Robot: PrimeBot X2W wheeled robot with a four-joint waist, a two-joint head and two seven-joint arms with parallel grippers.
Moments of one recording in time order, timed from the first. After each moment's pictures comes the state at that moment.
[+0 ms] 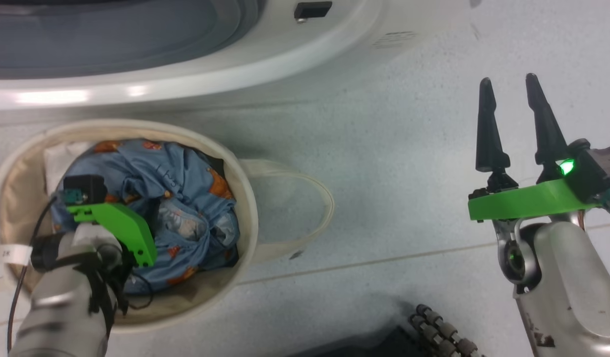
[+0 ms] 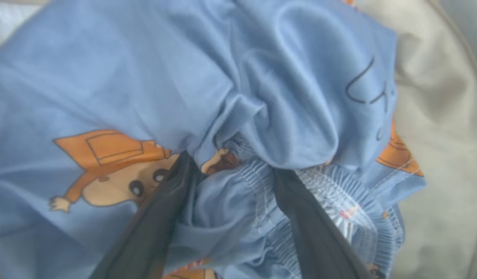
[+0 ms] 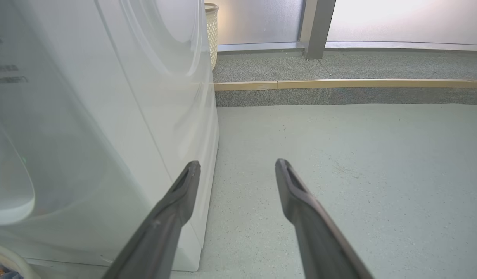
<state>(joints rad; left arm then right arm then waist) -0.84 0.19 -0.33 1.30 -0.51 -0.10 -0.04 -0.41 -0.16 0.15 0.10 0.28 0.13 -0.25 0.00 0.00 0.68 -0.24</state>
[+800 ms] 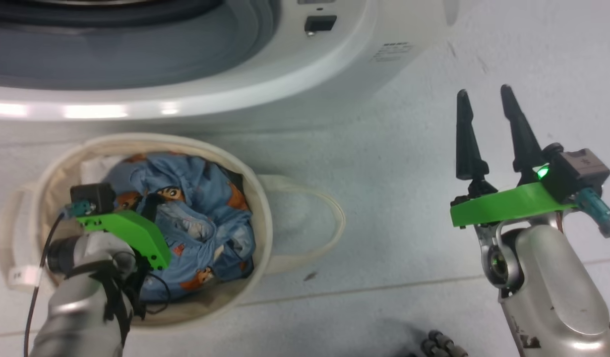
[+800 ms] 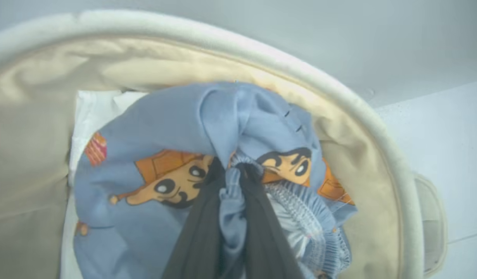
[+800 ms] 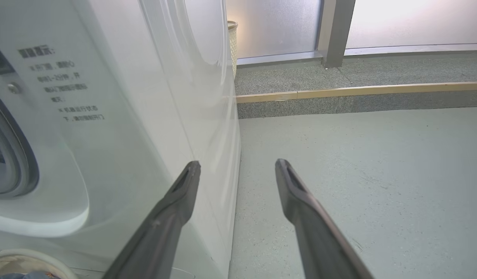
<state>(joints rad) -0.83 0.16 -0.35 1.30 -0.55 -0.12 -0.17 -0.42 -0.13 0.18 0.15 0.29 0.13 -0.25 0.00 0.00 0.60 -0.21</state>
